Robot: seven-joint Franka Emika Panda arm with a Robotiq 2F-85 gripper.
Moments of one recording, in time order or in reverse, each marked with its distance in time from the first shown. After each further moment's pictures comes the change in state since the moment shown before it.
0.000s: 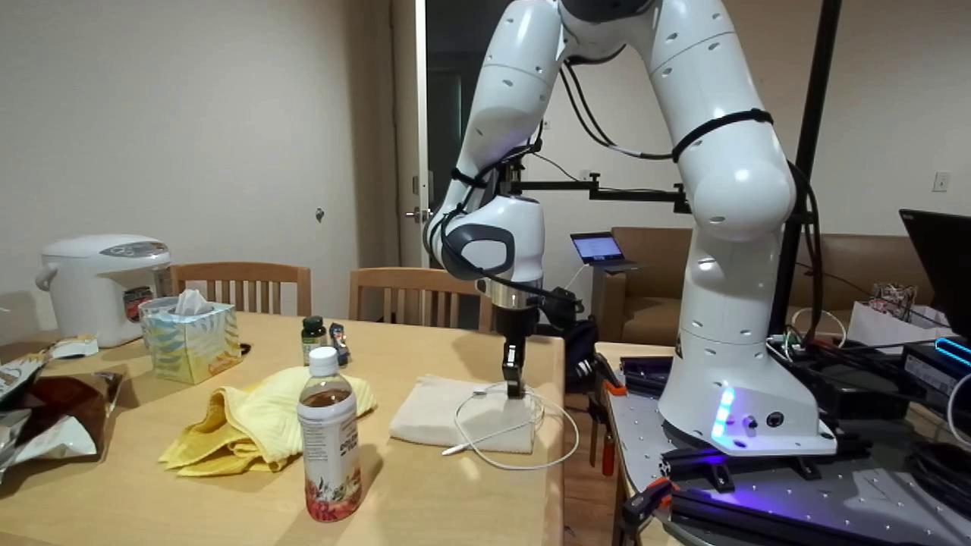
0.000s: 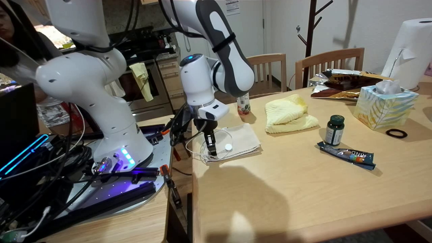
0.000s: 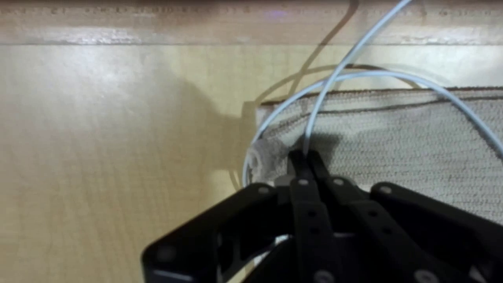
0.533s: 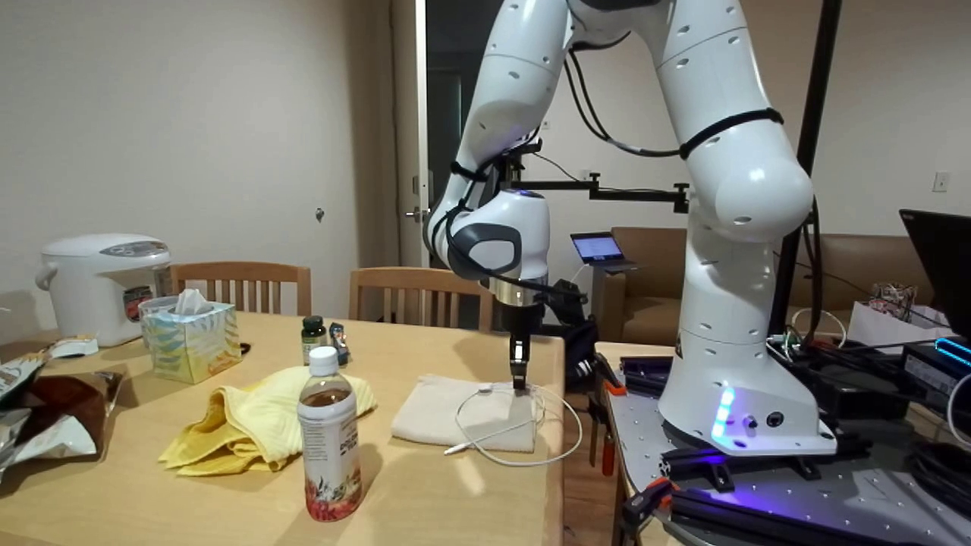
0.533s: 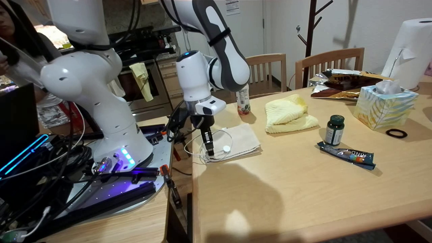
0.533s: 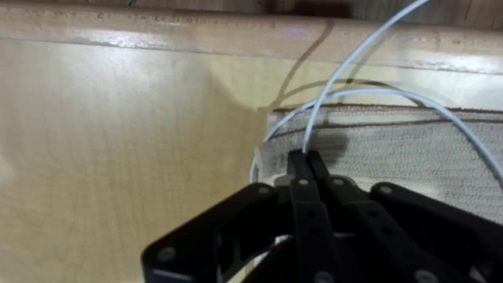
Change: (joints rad) arm 0.209 -0.052 -0.158 -0.043 0.000 0.000 0.000
